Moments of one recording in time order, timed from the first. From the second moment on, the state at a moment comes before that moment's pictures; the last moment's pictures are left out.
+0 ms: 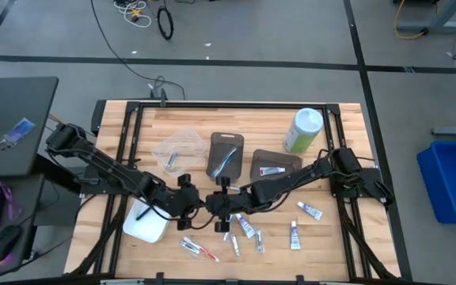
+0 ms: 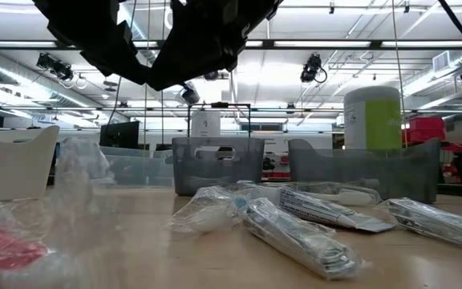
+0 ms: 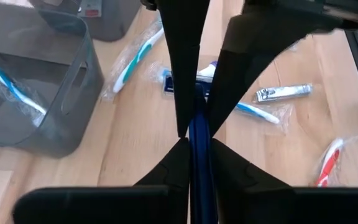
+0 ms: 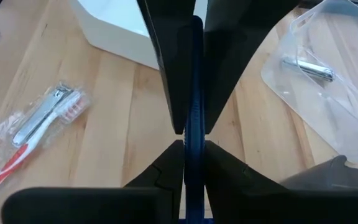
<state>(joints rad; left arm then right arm) -0.48 1.38 0.85 -0.26 -0.38 -0.46 0.31 2.06 1.59 -0.31 0.31 0.11</state>
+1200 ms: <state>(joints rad) -0.72 1.38 1.18 -1.34 -0.59 -1.27 0.40 1.83 1.59 -1.03 0.51 0.46</state>
